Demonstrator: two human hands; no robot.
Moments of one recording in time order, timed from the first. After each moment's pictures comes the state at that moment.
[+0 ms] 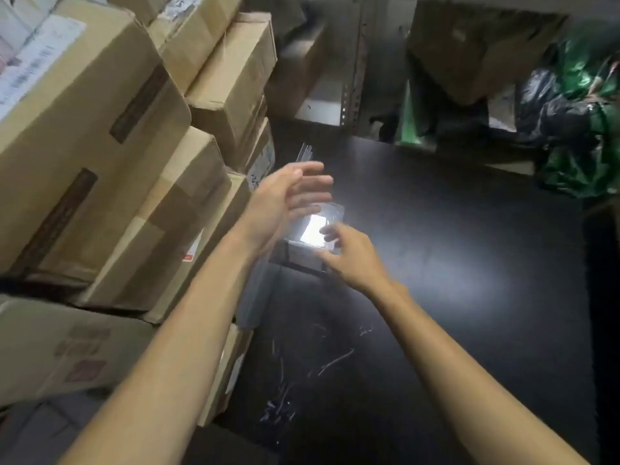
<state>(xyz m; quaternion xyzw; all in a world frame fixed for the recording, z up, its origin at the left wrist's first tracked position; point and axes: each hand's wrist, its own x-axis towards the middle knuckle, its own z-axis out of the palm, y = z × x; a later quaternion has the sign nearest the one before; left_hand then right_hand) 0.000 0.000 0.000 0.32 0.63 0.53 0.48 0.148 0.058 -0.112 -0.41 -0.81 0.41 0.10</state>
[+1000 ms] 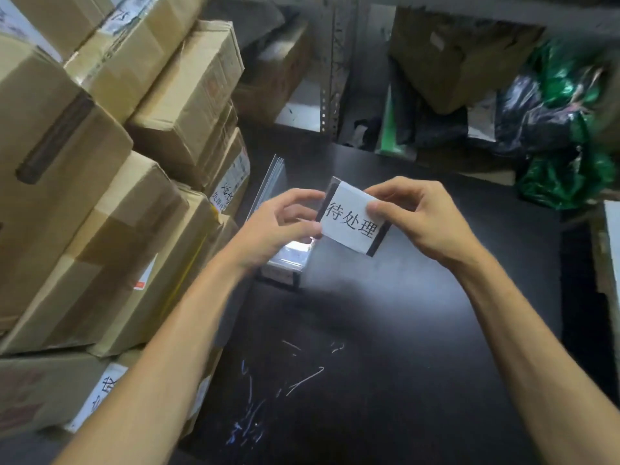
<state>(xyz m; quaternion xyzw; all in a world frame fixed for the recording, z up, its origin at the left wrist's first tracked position) 0.022 0.036 -0.011 0.40 0.62 0.45 0.51 0.232 0.162 0.009 -0.35 -0.74 0.53 0.20</state>
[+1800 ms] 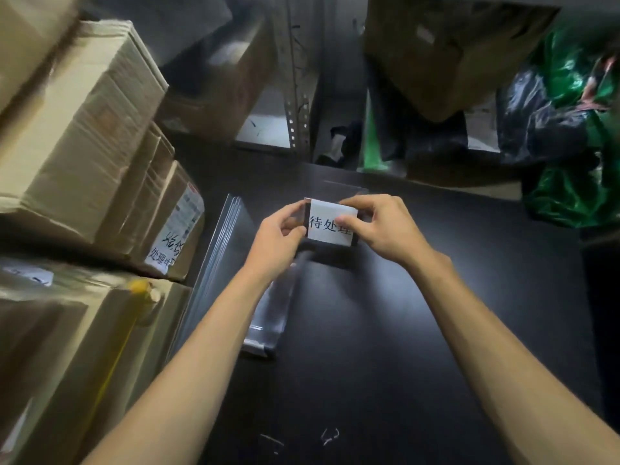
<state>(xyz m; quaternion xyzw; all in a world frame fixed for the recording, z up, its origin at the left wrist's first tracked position) 0.002 0.168 -0.131 0.33 0.73 0.43 0.41 0.173 0.274 -0.110 -0.43 -0.80 0.40 0.13</state>
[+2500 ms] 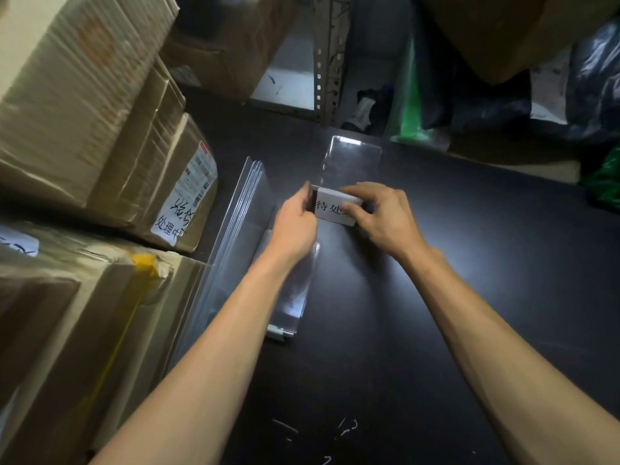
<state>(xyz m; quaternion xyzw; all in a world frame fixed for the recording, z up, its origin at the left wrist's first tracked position) -0.012 0.170 -0.195 0.26 0.75 0.41 0.44 0.137 0.263 -0.178 -0.41 -0.82 0.36 0.16</state>
